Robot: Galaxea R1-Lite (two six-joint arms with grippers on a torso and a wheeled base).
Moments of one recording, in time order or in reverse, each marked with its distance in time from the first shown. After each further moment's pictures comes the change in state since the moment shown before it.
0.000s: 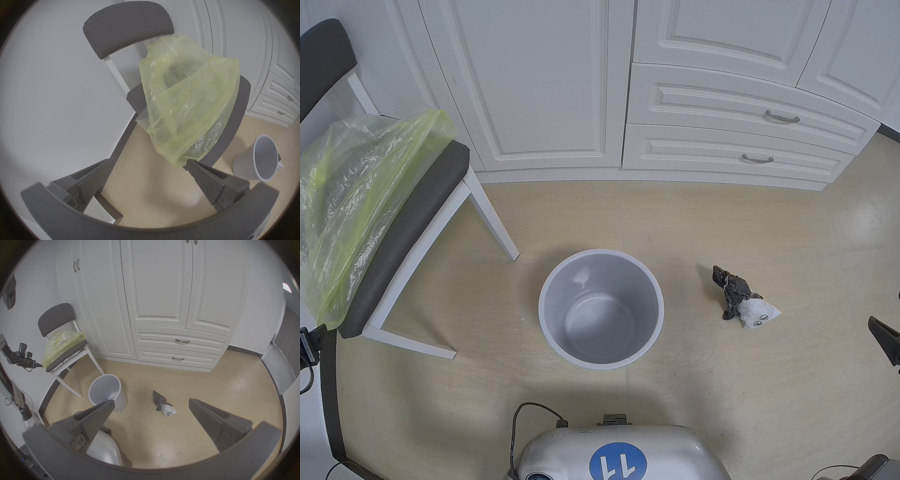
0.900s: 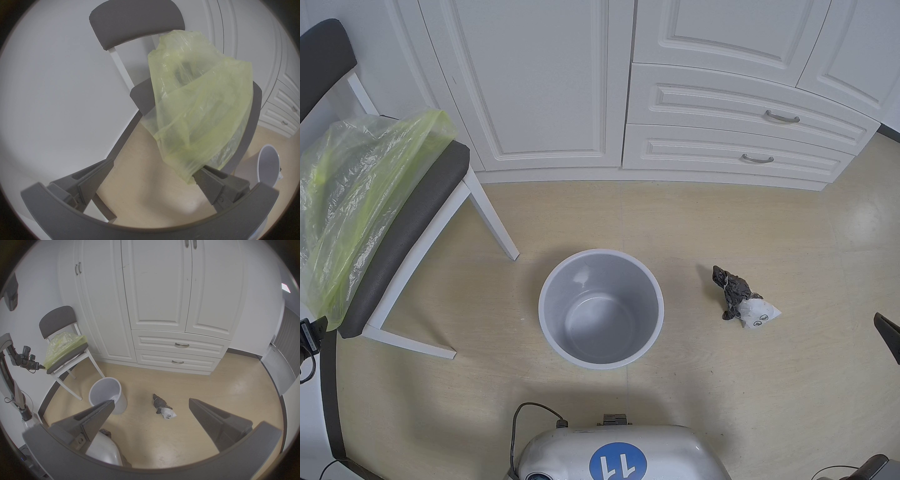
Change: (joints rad) left arm 0.013 0.151 0.019 -0.172 0.001 -0.072; right arm 0.000 -0.026 -0.010 0.000 0.003 0.001
